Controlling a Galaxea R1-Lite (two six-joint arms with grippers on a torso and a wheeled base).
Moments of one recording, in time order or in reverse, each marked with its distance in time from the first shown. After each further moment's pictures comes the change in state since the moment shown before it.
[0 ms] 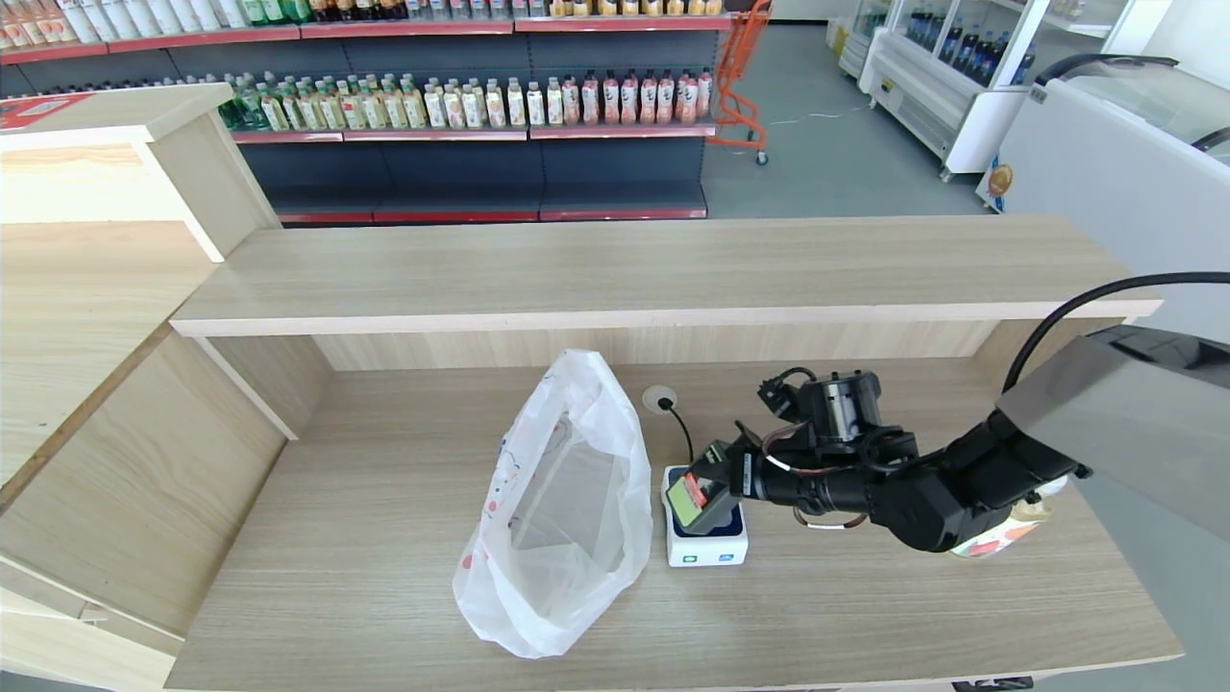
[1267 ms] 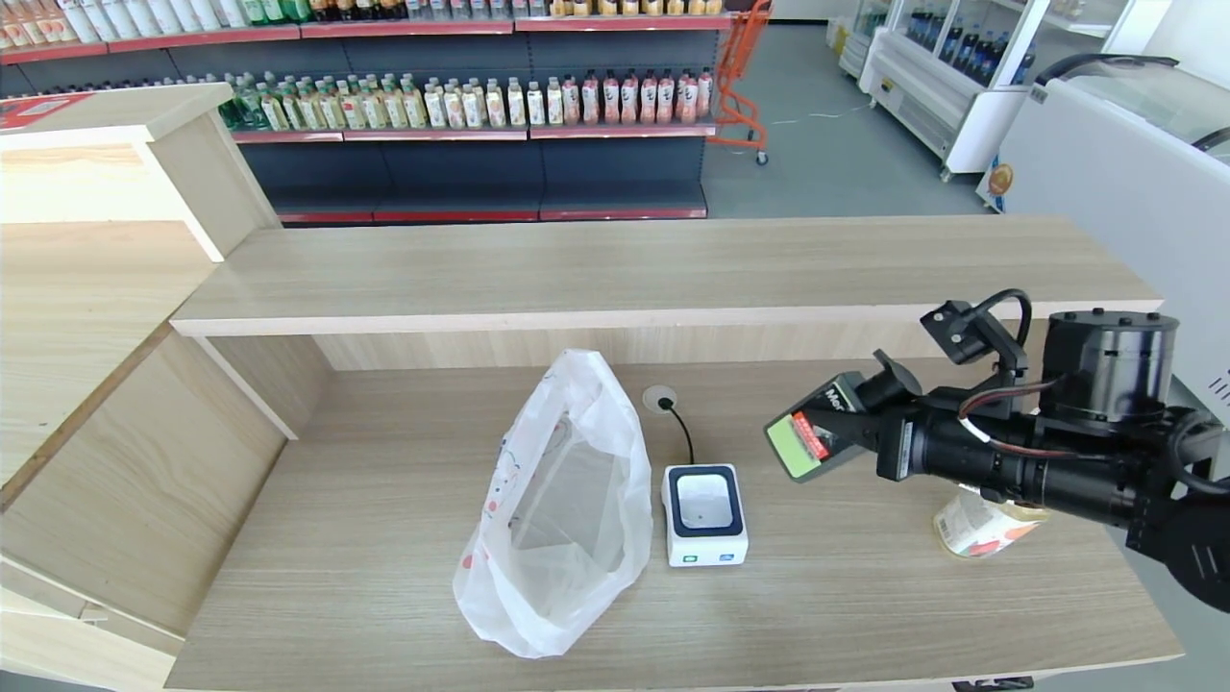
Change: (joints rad) left arm 0.000 0.000 0.000 0.000 0.000 0.001; right arm -0.112 -0.550 0.367 -0.090 0.002 -0.286
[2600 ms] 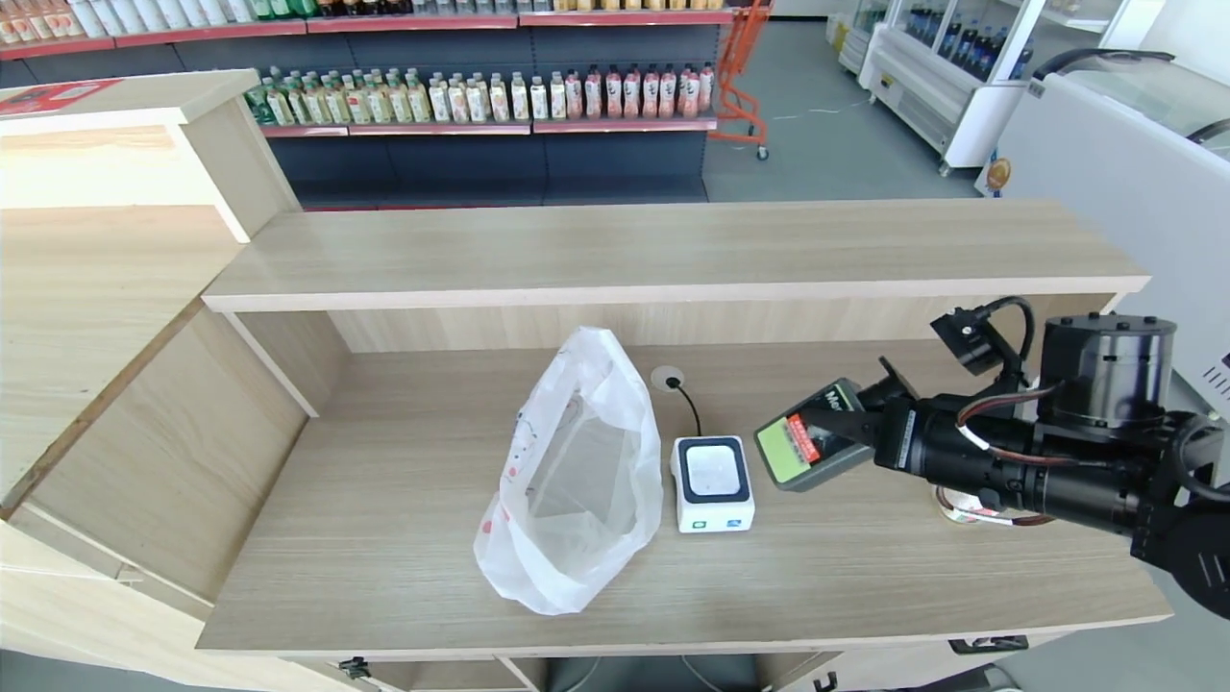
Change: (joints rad) left arm 0.000 0.000 0.000 0.001 0.000 0.000; right arm 0.032 -0.010 0.008 0.019 0.005 0.320
